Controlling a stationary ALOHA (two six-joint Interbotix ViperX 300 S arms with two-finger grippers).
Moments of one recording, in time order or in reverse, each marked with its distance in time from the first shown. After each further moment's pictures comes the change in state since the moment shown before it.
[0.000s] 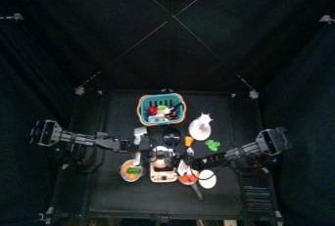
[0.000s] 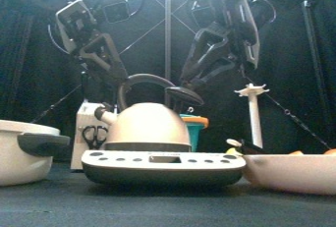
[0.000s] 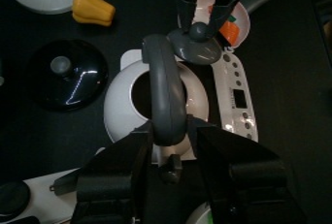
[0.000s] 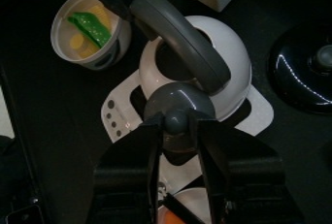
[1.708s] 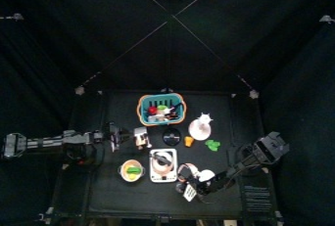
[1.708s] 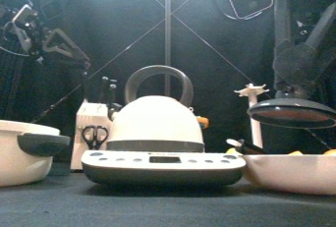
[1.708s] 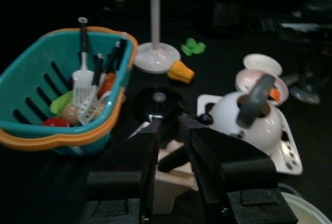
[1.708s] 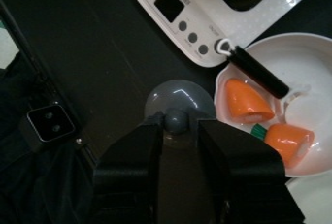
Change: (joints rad) left arm 0.150 -0.581 0.380 0.161 -0.178 0.003; right arm 0.325 0.080 -0.060 0.368 0.146 -0.005
